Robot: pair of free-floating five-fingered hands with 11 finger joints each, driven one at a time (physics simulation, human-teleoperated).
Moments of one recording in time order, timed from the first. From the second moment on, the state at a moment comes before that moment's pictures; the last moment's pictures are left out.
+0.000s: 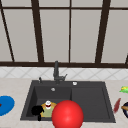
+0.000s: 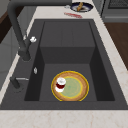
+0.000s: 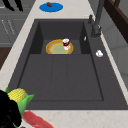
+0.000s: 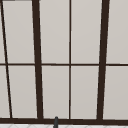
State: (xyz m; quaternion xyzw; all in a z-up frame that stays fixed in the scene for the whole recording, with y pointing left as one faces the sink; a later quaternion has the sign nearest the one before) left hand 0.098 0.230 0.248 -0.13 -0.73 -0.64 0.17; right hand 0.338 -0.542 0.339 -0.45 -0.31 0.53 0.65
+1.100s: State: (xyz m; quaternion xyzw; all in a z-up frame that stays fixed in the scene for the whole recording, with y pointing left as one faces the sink) left hand 0.098 0.230 0.248 -0.13 -0.73 -0.64 0.17; right hand 0.327 -0.370 0.404 -0.48 -0.34 0.50 0.64
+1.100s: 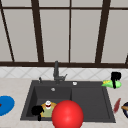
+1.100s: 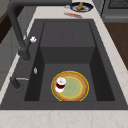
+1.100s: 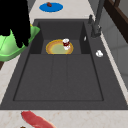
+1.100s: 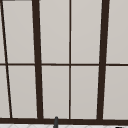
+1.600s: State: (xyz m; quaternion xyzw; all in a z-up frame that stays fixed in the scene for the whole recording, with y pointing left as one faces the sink) left hand 0.098 0.230 0.248 -0.13 -0.73 -0.64 0.17; right hand 0.311 -0.294 0.417 -0.48 -0.34 0.50 0.63
